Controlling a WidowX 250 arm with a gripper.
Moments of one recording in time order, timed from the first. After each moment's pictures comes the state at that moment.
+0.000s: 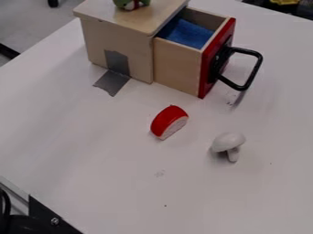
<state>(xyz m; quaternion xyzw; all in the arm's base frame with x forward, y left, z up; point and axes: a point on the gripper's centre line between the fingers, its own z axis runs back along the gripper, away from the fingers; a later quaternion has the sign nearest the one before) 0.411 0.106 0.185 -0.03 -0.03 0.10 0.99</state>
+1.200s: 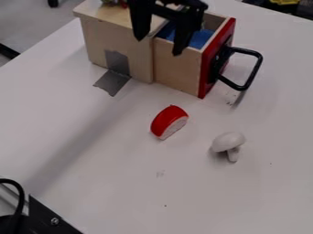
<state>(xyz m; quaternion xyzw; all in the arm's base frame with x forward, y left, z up) 0.297 0.023 0.116 0.05 0.00 0.01 1.00</state>
